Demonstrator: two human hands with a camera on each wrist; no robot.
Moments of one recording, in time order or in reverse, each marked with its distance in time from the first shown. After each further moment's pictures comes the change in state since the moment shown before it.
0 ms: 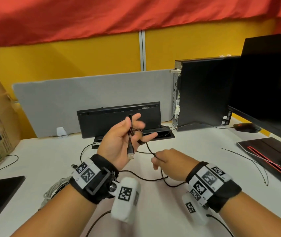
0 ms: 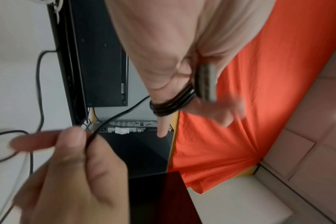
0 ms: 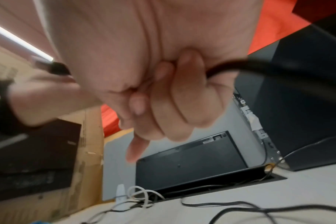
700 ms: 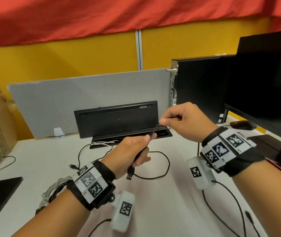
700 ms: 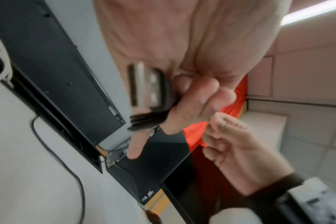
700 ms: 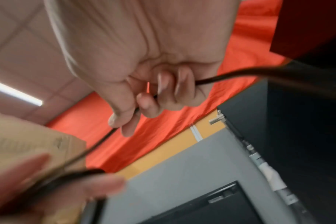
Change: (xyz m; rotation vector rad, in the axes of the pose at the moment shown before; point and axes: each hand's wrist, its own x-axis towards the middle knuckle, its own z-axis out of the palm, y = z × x) left_hand -0.012 -0.018 -0.001 0.735 -0.084 -0.276; right_hand -0.009 0.005 -0.083 0.261 0.514 -0.202
